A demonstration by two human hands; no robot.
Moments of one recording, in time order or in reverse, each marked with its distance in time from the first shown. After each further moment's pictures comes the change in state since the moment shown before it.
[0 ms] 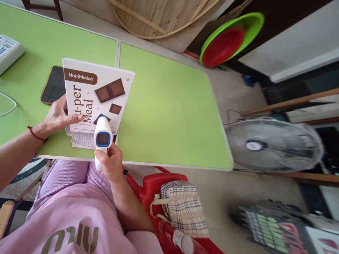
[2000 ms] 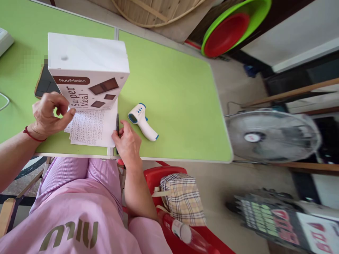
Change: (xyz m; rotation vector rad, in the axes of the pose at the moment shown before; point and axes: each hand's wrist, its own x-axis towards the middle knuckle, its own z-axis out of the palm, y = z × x) left_hand -0.007 -0.005 0.006 0.445 0.275 0.721; right_hand 0.050 -0.012 -0.052 -1.140 0.289 -0.408
